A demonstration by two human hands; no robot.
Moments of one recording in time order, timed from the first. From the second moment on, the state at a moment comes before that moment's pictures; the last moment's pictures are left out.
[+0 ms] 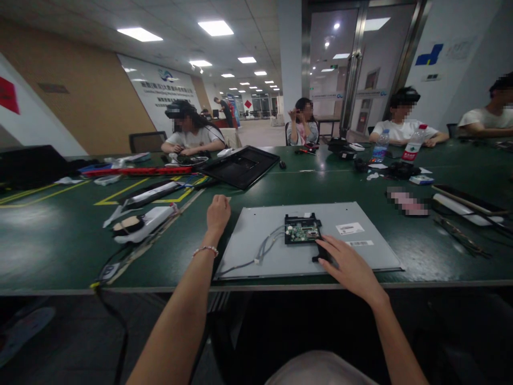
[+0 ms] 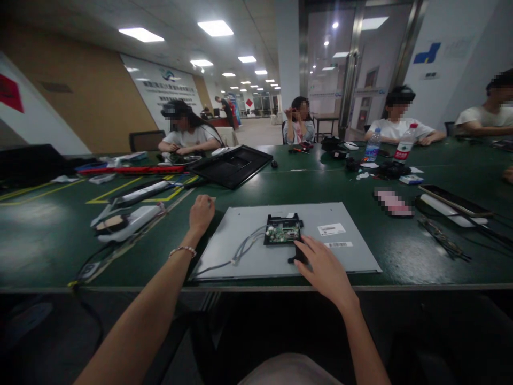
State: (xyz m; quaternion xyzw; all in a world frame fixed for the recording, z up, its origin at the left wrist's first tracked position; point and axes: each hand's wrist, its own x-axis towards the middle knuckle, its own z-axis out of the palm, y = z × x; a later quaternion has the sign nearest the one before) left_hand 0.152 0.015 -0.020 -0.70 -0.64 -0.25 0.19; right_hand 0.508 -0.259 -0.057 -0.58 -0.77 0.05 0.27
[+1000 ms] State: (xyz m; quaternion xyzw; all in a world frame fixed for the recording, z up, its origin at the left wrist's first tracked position) left_hand 0.151 0.013 -0.021 -0.73 -0.62 -0.24 0.16; right_hand 0.508 -0.259 -0.053 -0.58 -0.77 0.05 0.27
